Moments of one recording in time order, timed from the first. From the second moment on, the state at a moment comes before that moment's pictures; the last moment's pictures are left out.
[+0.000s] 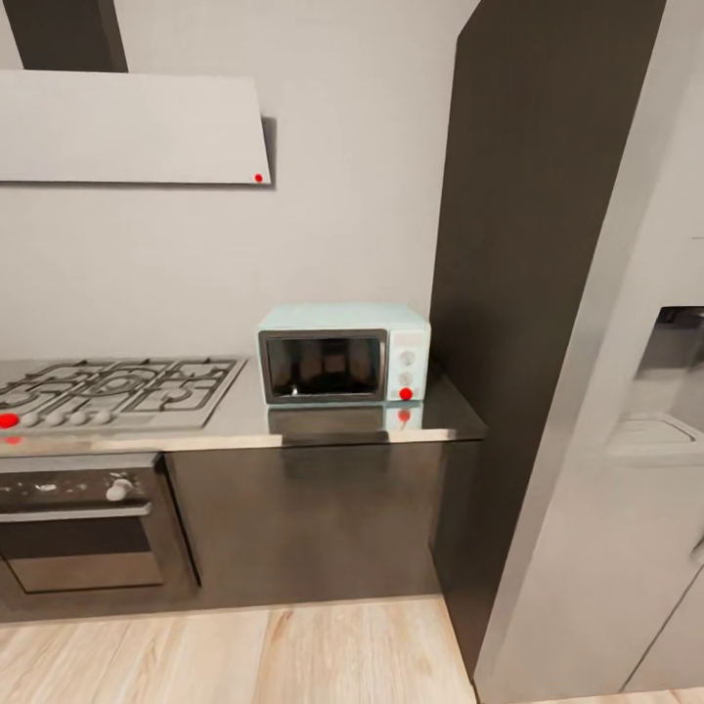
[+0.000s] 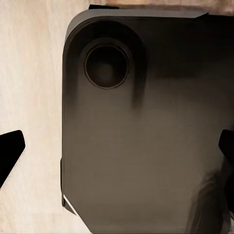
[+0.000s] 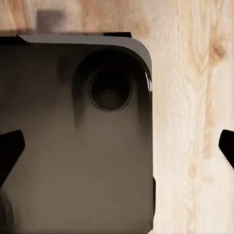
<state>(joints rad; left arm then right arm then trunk) 0.00 -0.01 0.01 -0.03 0.08 -0.01 0.01 0.00 -0.02 0.01 -0.01 -0.04 -0.12 -0.01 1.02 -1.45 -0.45</state>
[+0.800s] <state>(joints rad) 0.00 -0.01 0.01 -0.03 0.08 -0.02 0.00 0.00 0.00 0.04 -0.34 0.03 0.12 -0.01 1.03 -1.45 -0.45</state>
